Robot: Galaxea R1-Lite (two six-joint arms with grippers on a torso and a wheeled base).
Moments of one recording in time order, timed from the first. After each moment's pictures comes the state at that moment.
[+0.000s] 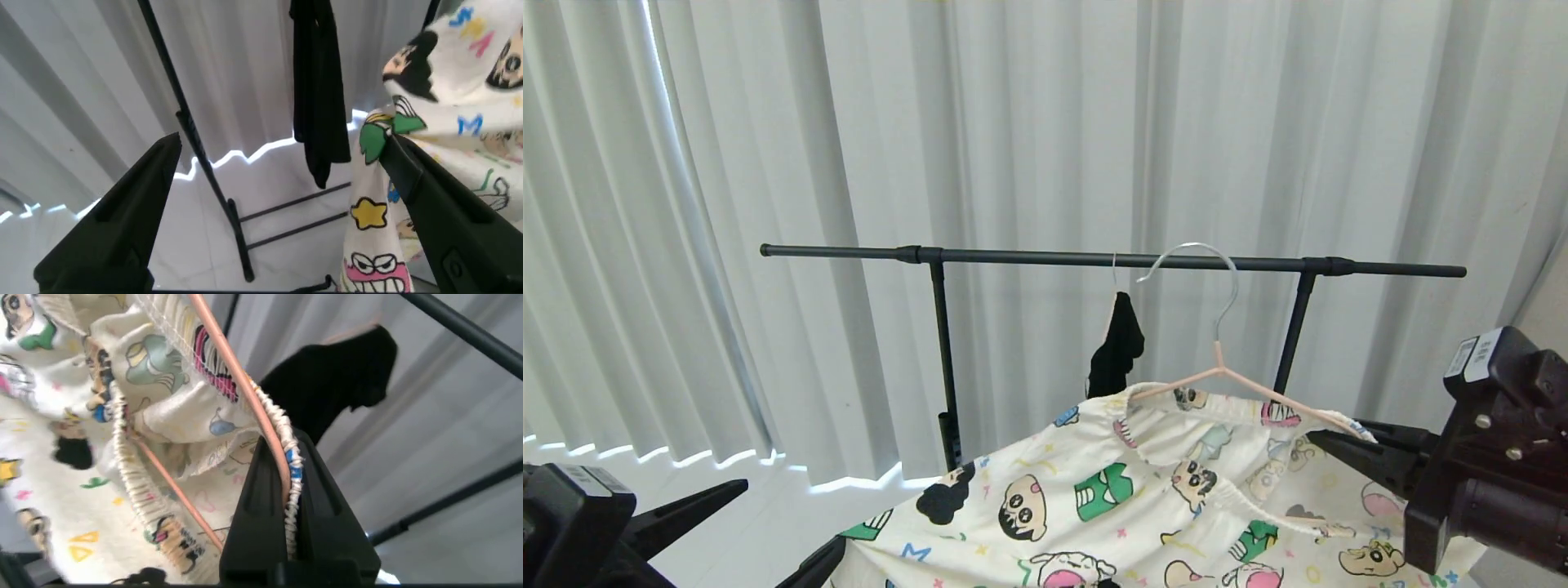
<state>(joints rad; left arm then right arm) -0.53 0.90 -0.12 -0.49 0.12 0.08 0.72 1.19 -0.45 -0.49 0.00 -0.18</state>
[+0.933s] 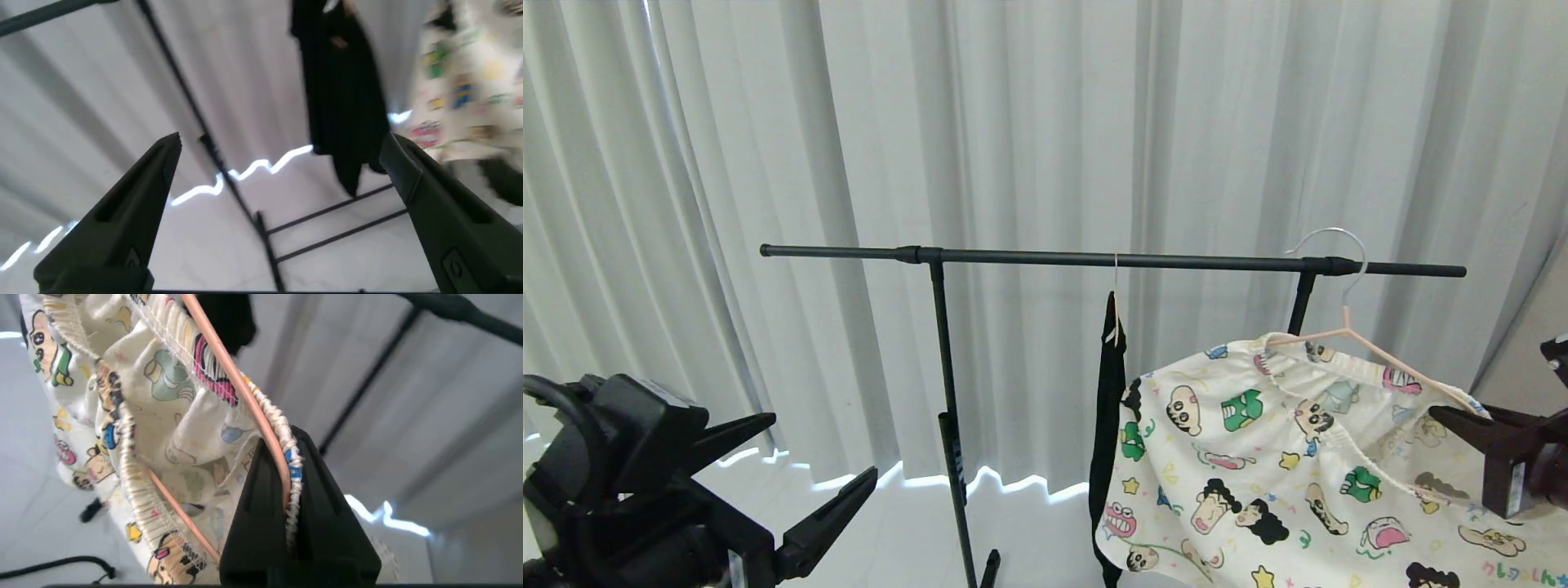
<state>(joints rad) -0.52 1.06 -0.28 -0.48 0.18 0.19 0.27 1.11 -0.36 -0.48 0.00 -0.14</state>
